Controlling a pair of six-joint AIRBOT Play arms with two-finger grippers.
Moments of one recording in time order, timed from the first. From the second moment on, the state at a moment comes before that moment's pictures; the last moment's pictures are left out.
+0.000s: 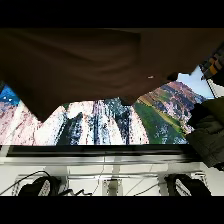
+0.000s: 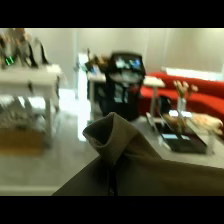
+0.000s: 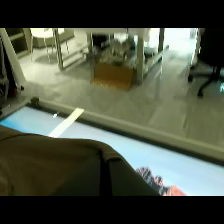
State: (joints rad) left arm 0.24 -0.63 1.49 1.05 -0.64 -1.24; right arm -0.12 -0.83 1.82 -0.89 1.12 1.23
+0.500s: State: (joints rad) left arm 0.24 -0.64 1.46 1.16 -0.72 -1.24; right arm -0.12 -0.86 1.81 -0.97 1.11 1.27
